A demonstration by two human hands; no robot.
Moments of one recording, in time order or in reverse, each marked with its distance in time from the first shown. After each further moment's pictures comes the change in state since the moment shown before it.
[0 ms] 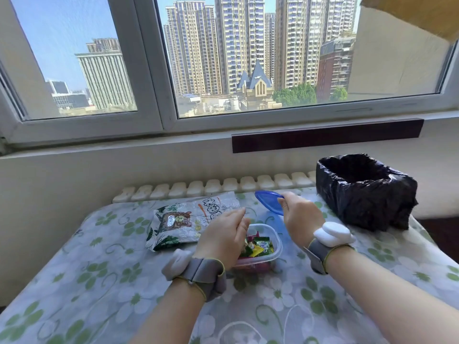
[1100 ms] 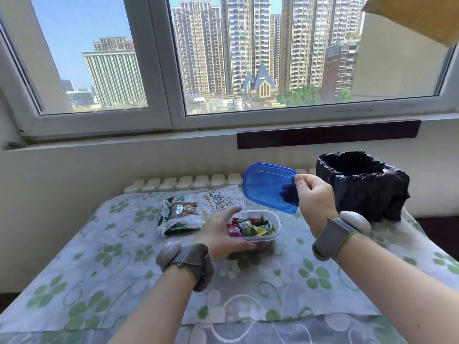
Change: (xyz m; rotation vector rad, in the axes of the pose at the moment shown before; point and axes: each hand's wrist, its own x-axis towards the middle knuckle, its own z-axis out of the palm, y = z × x) left_hand -0.024 -0.017 -0.008 -0.198 -0.124 -0.127; right_hand -0.014 -0.021 -0.042 0.999 0.087 0.373
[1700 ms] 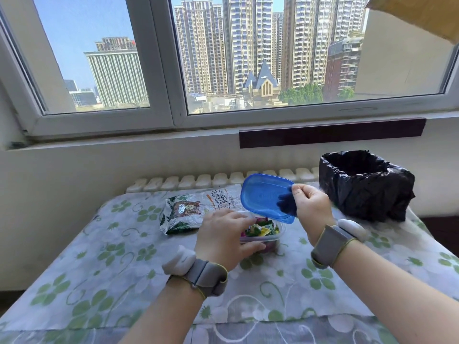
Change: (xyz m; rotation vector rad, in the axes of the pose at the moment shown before) left_hand -0.021 0.019 0.000 0.549 0.177 0.280; right_hand -0.005 0.019 0.006 0.085 -0.041 0.087
